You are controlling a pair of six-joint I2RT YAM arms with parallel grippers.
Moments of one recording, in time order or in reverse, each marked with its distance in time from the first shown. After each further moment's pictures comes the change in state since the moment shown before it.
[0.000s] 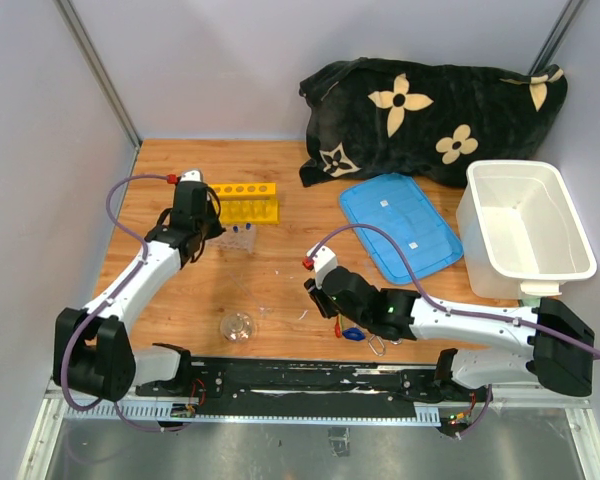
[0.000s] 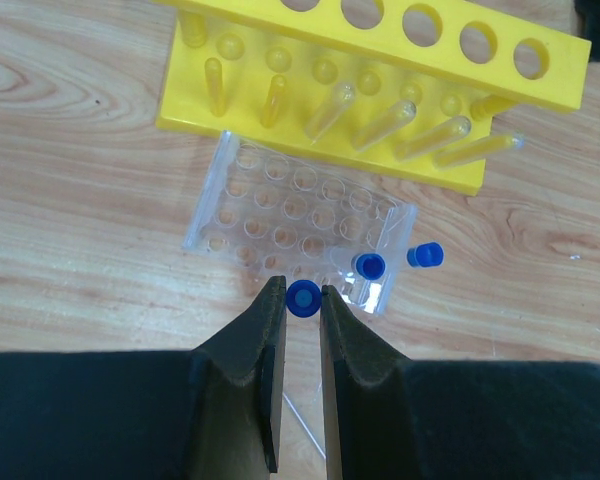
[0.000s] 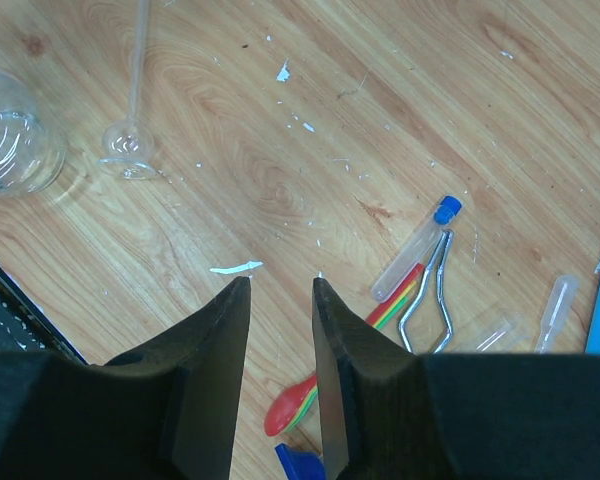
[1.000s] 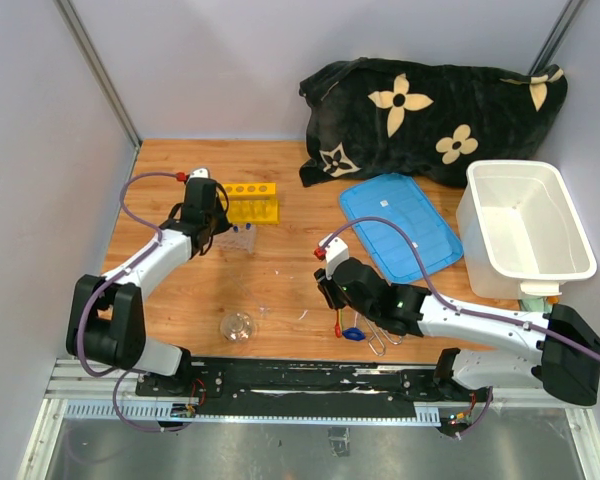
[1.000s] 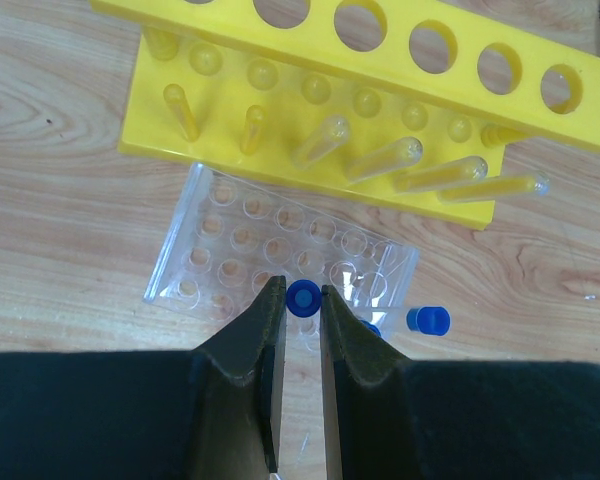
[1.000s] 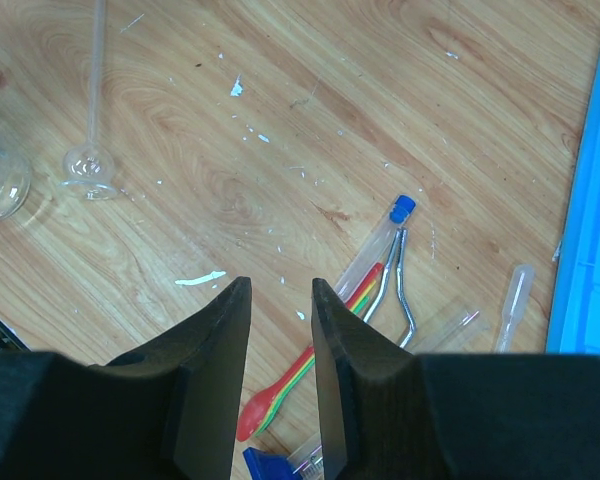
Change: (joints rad) left arm 0.000 0.183 0.016 0.142 0.003 -0.025; right arm -0.077 -0.053 -0.021 -0.001 -0.014 -0.005
